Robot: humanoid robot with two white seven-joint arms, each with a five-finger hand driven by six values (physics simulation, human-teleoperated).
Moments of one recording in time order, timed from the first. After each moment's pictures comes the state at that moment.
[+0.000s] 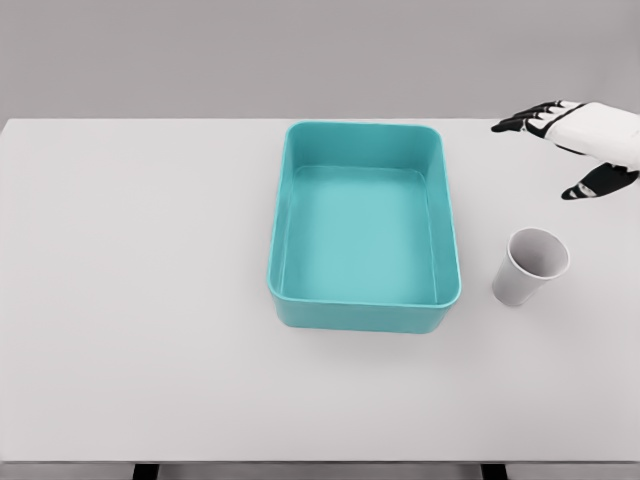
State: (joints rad) left arm -0.02 0.00 -0.14 -0.03 0.15 -0.05 0.09; right arm -0.51 -0.97 0.33 -1.64 0.23 -0.35 0.61
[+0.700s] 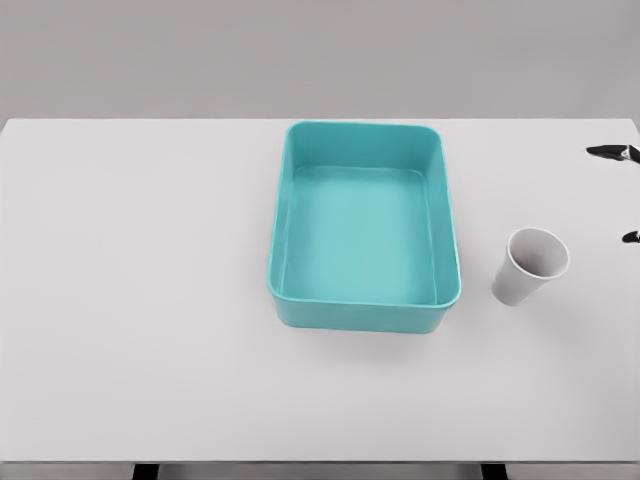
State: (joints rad) left arm -0.02 0.00 -0.14 -0.03 0.15 -0.05 0.09; right arm -0.35 -1.03 0.29 -1.20 -0.27 -0.52 0.61
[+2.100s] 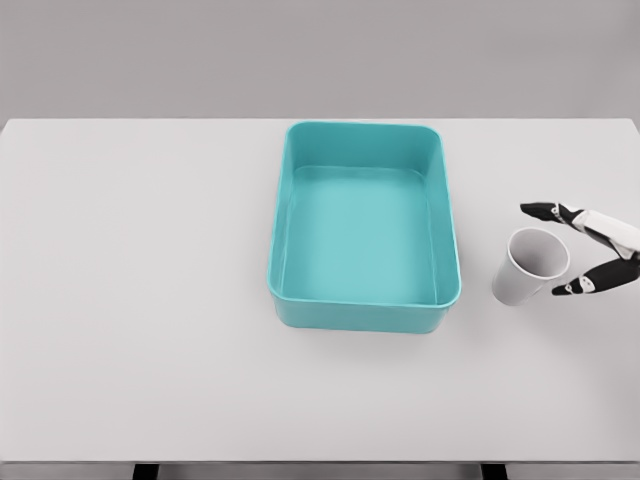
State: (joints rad) left arm -0.02 0.00 -0.14 -0.03 0.15 -0.05 0.09; right arm -0.24 -0.94 0.36 -1.27 -0.35 -0.49 0.61
